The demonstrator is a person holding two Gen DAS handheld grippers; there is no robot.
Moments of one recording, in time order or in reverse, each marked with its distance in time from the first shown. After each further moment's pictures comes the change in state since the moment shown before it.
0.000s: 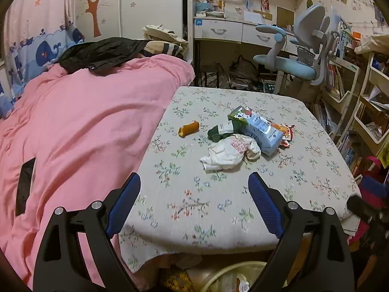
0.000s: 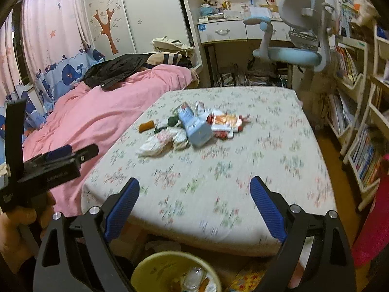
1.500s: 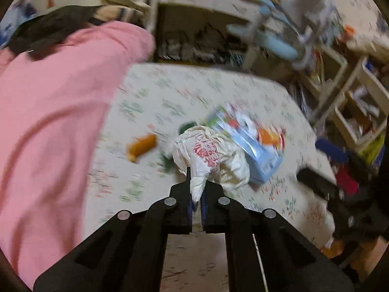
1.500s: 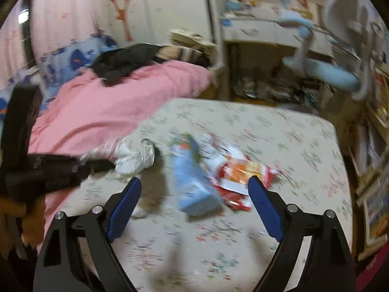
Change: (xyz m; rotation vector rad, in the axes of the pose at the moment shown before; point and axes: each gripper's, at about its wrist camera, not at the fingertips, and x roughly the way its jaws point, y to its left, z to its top) left arm 0.123 0.004 0.080 -0.018 0.203 -0.255; right arm 0.106 0.007 0.080 -0.158 0.023 0.121
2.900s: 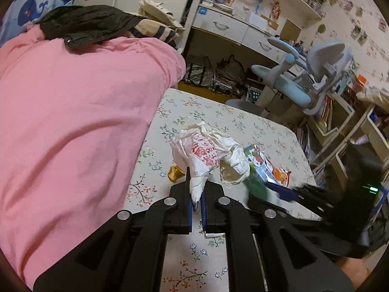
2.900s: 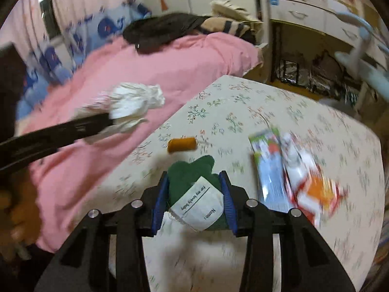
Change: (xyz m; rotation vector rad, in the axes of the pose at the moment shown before) left arm -0.041 0.044 0.008 -0.134 -0.130 0.016; right arm 0.037 0.043 0.017 -0.046 0.184 0.148
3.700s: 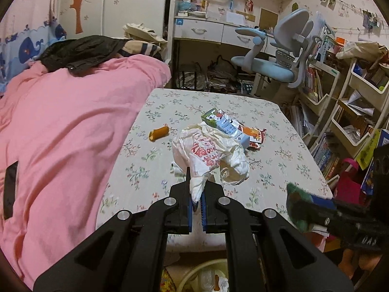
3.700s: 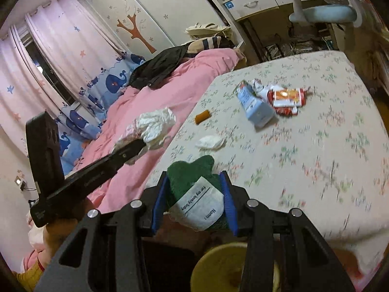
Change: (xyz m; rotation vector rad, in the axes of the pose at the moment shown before) left arm -0.098 -0.086 -0.110 0.171 -0.072 0.085; right arm -0.112 -0.006 -0.119 0.349 -0.156 0.208
